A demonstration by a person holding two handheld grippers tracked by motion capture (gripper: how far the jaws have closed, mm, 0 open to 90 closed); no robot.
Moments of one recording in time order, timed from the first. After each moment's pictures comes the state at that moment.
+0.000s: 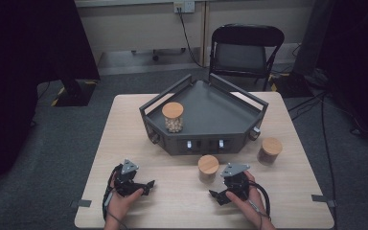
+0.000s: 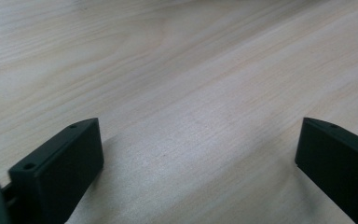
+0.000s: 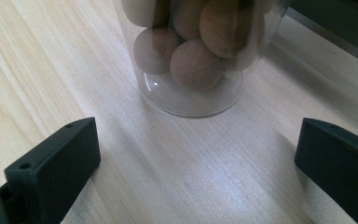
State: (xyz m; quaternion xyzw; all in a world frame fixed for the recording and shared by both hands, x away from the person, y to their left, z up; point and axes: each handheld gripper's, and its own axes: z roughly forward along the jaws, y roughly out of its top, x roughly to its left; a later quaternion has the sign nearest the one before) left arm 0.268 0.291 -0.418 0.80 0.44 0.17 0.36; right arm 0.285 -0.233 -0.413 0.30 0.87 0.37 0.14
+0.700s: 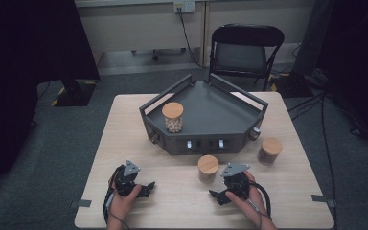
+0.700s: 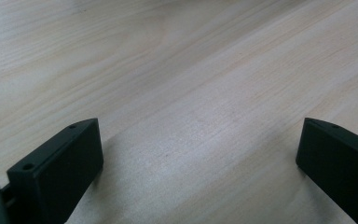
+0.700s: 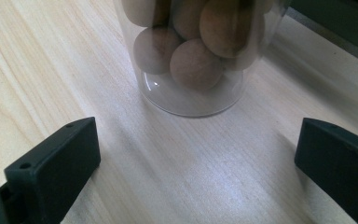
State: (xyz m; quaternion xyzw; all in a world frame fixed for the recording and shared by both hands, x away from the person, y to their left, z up) left arm 0.268 0.286 -0.419 0.81 0.43 0.19 0.35; right arm 0.285 -0.233 -0.413 0.30 0.87 0.37 0.14
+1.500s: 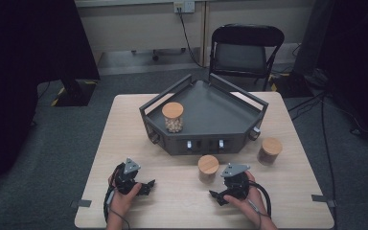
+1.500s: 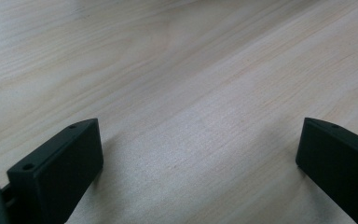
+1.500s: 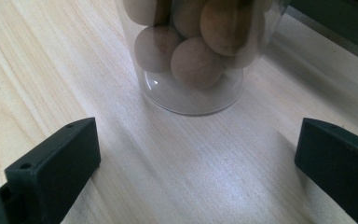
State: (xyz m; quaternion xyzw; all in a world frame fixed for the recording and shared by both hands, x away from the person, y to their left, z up) left arm 0.274 0.287 -0.419 0.81 0.43 0.19 0.35; right arm 0.284 -0.233 -0.413 0.30 0.87 0.37 0.14
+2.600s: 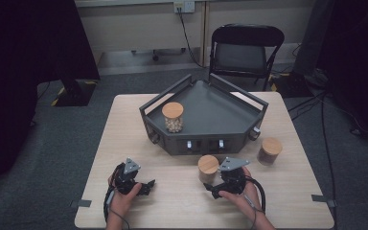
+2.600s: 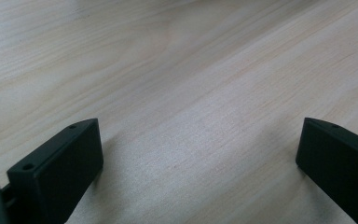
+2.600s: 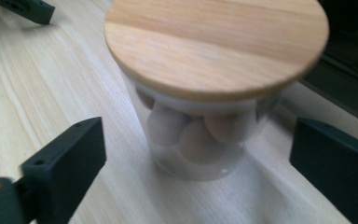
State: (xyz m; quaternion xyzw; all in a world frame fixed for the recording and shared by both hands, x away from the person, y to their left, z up) left arm 0.274 0.287 -0.419 0.81 0.43 0.19 0.35; right arm 0.289 -0.228 -0.409 0.30 0.84 0.42 0.14
